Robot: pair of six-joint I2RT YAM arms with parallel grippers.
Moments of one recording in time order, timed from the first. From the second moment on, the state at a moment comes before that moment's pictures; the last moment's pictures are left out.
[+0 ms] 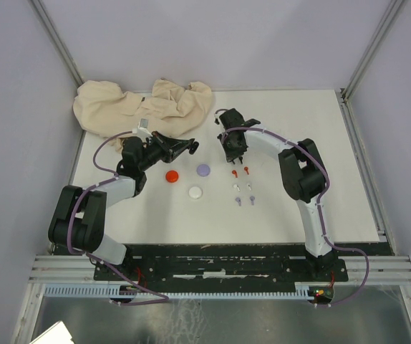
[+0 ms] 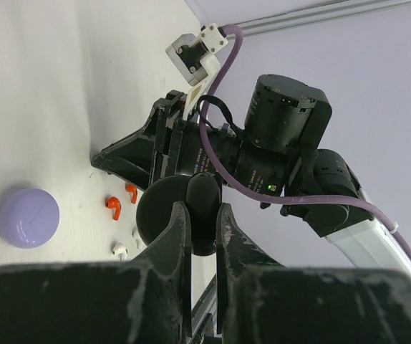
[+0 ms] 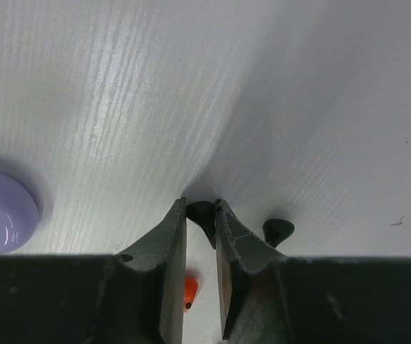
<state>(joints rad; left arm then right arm) -0.22 1.51 0.65 0.74 0.53 -1.21 0.53 2.22 1.73 -0.63 0.03 0.12</state>
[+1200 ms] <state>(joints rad) -0.25 1.62 0.63 0.90 0.53 -1.39 0.53 1.63 1.41 -0.07 -0.13 0.09</state>
